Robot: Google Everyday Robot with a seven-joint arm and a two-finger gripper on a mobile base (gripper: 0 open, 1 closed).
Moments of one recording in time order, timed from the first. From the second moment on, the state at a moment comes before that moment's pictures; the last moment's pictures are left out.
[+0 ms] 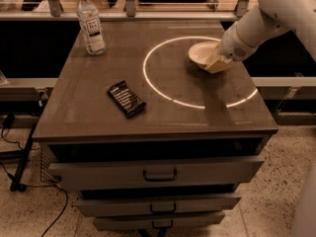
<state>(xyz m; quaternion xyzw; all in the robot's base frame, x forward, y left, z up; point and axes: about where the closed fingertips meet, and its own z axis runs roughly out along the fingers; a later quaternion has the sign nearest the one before) 0.679 -0.174 0.850 -0.61 0.74 0.06 0.27</state>
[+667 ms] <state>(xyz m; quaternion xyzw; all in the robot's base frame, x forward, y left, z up) 0.610 -0.125 0.928 -0.70 0.63 -0.01 0.33</state>
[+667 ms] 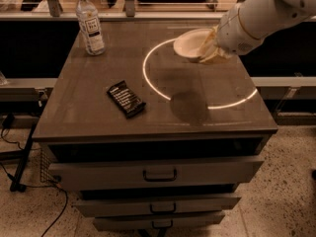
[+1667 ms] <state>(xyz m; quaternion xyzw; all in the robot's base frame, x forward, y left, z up) 0.580 -0.041 0.863 -0.75 0.58 0.08 0.31</state>
